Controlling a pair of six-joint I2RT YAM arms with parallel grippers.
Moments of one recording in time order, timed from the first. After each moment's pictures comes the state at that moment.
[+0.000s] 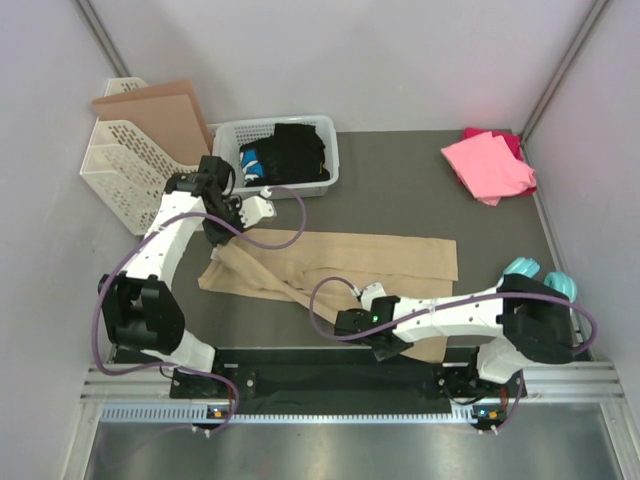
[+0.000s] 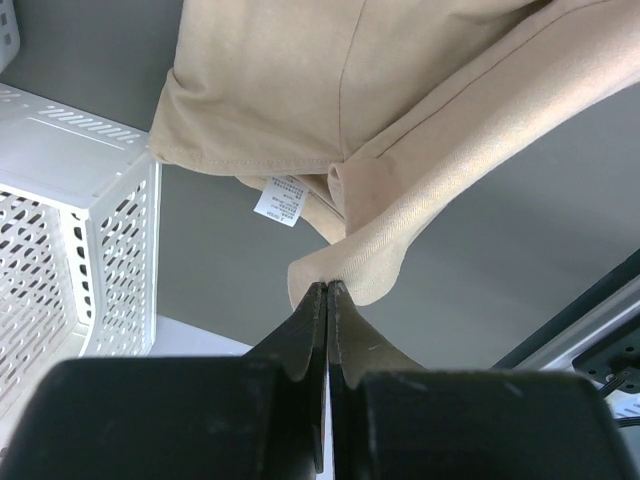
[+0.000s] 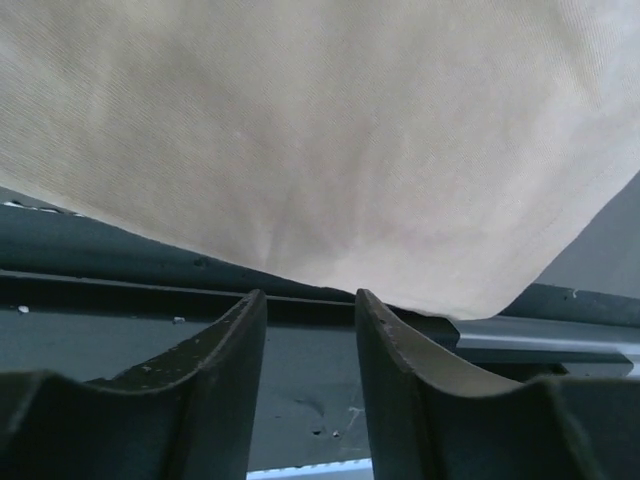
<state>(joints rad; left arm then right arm) -0.13 1.53 1.38 -1.17 0.10 1.05 1.35 1.54 0.88 -1.00 0.39 0.97</state>
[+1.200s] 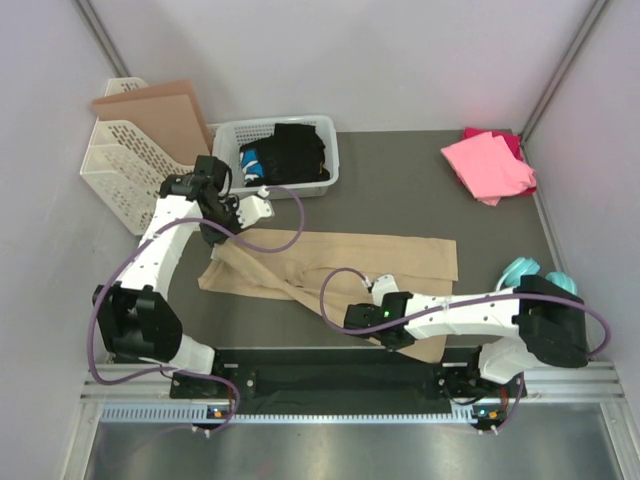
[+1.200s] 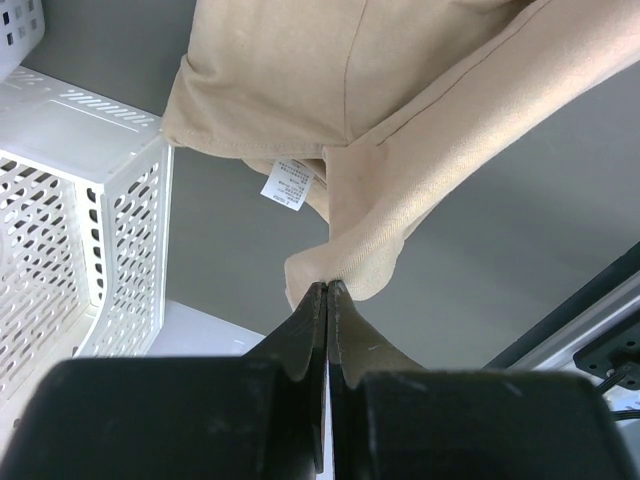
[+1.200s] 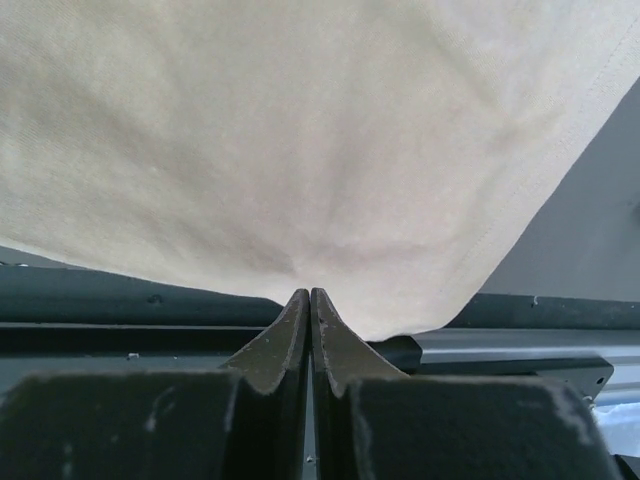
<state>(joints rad) -0.13 1.48 1.38 -1.18 0.09 1.05 1.31 1.46 0.84 -1.00 0.48 1.00</state>
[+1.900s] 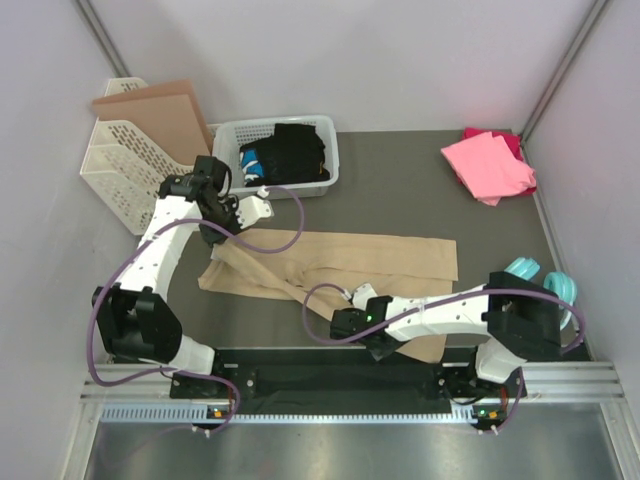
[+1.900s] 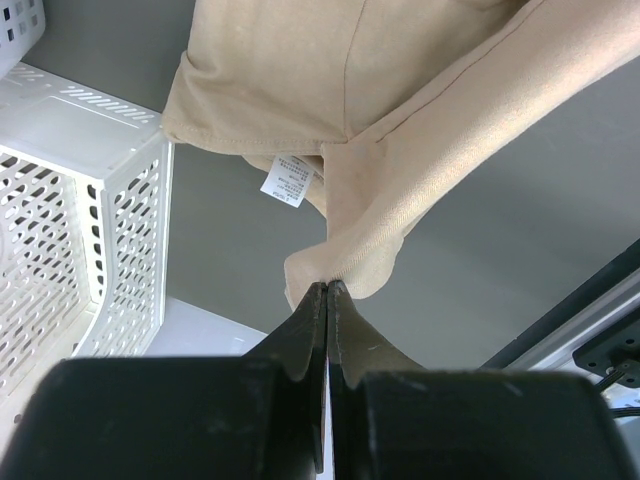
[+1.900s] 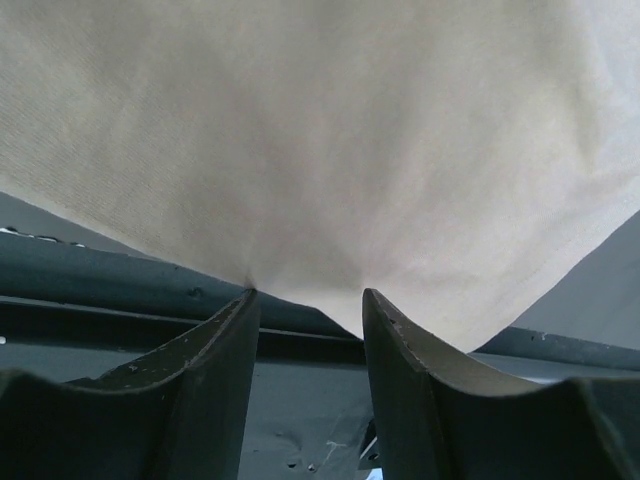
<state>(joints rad) -0.13 1.47 1.38 -1.19 0.08 1.05 1.34 1.59 0.88 -0.92 0.41 0.82</state>
